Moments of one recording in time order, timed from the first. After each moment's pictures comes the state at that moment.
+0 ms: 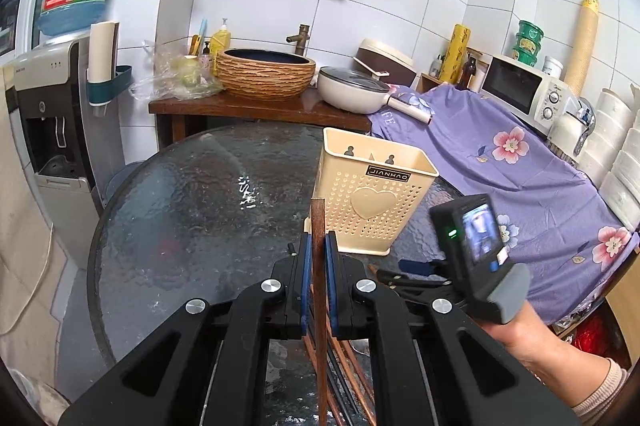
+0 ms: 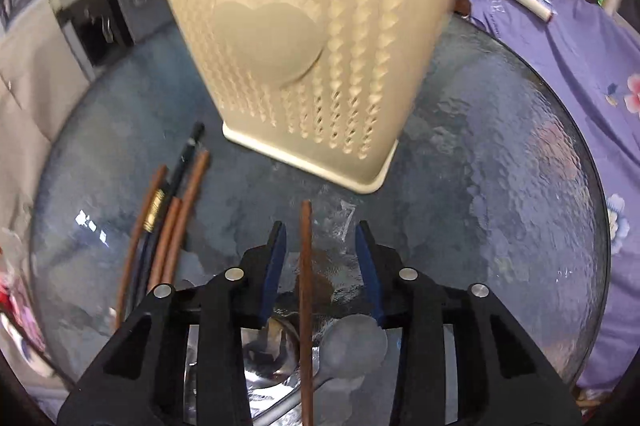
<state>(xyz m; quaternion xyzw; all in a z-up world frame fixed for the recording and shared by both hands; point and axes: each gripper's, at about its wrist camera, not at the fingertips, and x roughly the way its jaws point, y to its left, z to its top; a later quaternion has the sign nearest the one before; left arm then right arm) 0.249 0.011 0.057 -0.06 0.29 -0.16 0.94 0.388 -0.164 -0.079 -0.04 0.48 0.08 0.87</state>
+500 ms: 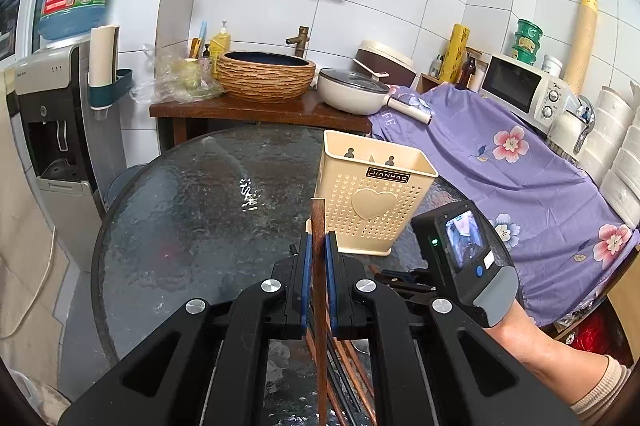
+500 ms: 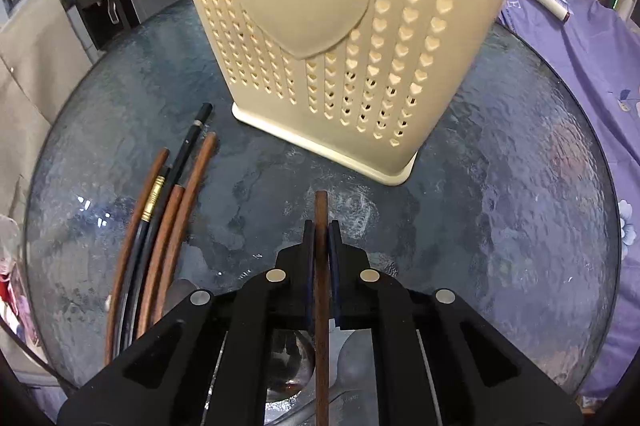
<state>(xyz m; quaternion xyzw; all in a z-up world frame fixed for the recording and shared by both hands) 0.247 0.012 0.061 -0.06 0.29 -0.16 0.94 0.388 -0.157 -0.083 -0.04 0.49 0.09 0.86</state>
